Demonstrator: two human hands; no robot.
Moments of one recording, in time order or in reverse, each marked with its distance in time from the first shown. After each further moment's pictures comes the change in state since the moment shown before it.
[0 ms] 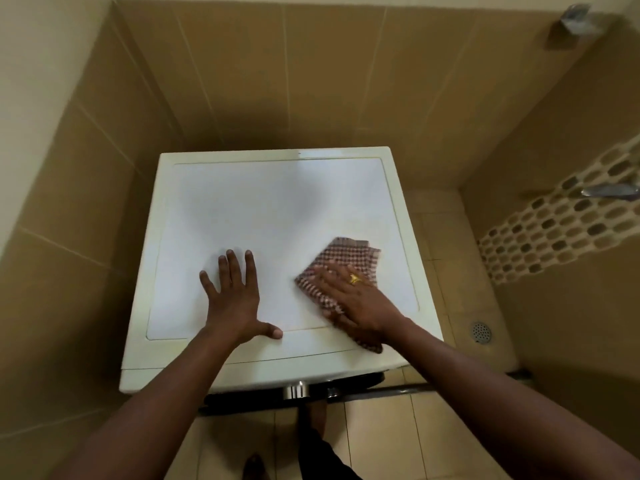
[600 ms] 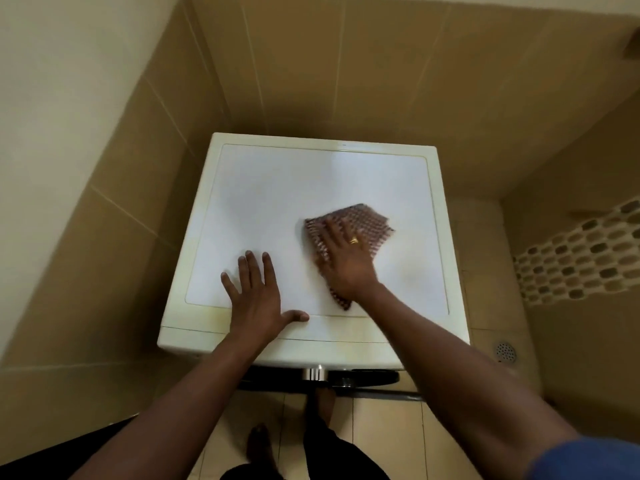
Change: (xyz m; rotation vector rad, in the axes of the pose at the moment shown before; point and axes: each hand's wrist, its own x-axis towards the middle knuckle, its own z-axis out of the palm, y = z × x) left_hand -0.036 -0.001 0.029 -0.120 0.161 -0.153; right_hand 0.100 -0.043 -0.007 0.036 0.085 0.262
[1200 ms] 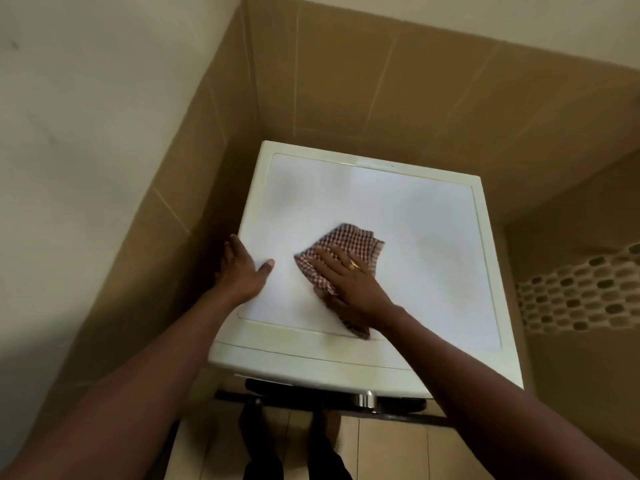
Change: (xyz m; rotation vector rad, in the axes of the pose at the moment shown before) left_hand 0.091 -0.149 -0.033 -0.611 -0.072 -0.253; right_hand 0.030 -0.071 0.024 -0.074 -0.075 -0.319
